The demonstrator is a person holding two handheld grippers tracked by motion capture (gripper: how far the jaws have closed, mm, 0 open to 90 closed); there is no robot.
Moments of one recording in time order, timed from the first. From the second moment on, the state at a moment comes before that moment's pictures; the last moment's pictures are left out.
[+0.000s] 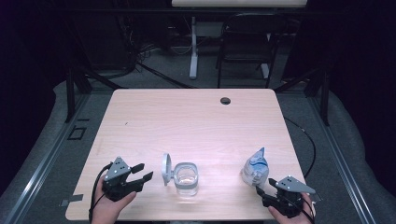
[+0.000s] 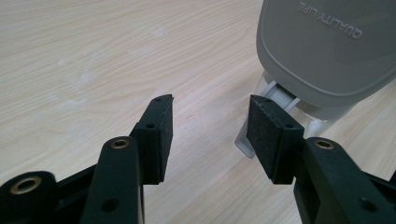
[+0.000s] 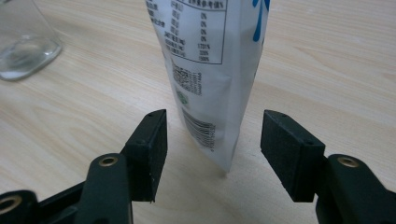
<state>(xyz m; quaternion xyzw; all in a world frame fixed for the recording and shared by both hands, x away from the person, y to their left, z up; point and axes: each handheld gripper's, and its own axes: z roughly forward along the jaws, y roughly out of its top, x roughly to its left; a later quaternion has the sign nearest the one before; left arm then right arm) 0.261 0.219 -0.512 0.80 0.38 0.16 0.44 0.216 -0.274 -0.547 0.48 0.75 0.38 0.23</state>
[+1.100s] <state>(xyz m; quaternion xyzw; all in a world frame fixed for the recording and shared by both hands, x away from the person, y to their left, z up) 0.264 0.223 -0.516 0.80 0.39 0.16 0.44 0.255 -0.254 -0.567 0.49 0.74 0.40 0.23</state>
